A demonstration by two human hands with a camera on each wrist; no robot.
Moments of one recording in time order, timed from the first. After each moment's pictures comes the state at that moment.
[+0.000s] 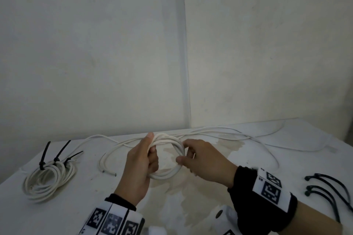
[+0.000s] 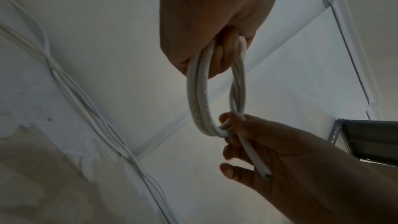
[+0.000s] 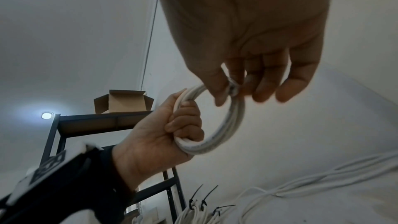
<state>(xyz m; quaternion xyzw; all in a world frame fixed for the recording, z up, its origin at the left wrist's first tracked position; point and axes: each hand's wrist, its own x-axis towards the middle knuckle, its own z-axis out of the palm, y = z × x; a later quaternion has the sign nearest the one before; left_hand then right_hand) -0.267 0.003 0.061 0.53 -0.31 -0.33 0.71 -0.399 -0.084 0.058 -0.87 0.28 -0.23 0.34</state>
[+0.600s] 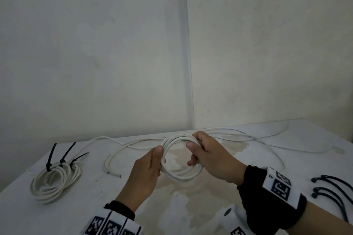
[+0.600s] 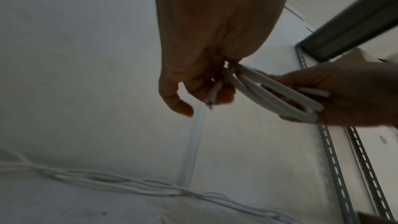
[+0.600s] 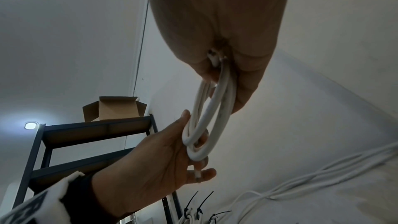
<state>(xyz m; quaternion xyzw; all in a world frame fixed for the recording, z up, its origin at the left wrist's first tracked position) -0.245 0.005 0.030 0.69 -0.51 -0.11 0.50 -0.399 -0.088 0.059 -0.78 0.26 -0.29 0.49</state>
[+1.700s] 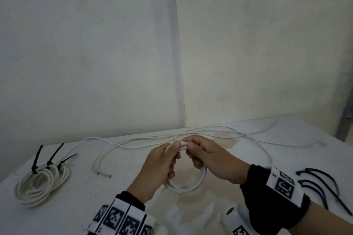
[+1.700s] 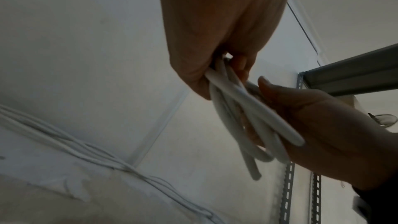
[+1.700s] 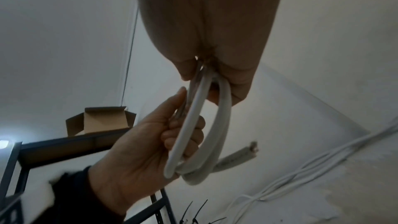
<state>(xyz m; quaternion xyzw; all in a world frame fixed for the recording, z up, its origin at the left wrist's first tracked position) -0.298 -0.011 0.055 0.61 -0.46 -0.33 0.55 -0.429 -0.088 0.059 -0.79 0.21 -0.27 0.51</state>
